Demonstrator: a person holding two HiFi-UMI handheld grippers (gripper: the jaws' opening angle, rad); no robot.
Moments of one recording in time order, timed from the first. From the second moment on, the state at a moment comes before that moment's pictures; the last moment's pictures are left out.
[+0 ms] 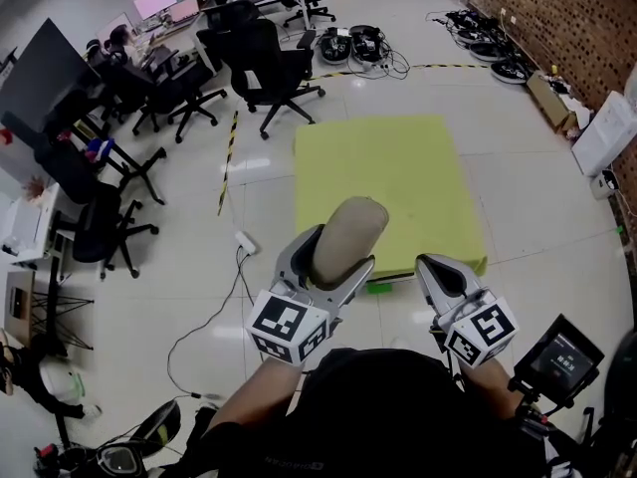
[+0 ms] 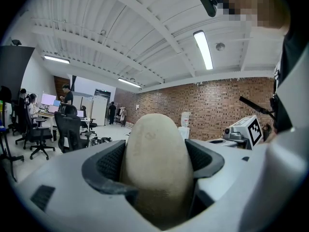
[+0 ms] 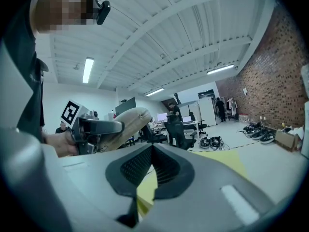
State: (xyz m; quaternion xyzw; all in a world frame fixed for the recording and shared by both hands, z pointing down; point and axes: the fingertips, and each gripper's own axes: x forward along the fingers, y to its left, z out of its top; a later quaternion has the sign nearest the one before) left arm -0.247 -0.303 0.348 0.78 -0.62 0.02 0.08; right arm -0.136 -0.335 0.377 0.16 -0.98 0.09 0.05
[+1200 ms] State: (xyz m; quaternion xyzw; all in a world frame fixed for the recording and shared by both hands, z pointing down) left arm -0.245 -0.310 0.349 0.78 -0.62 0.02 0.08; right arm -0.136 -0.337 0.383 0.16 -0.98 0.09 0.07
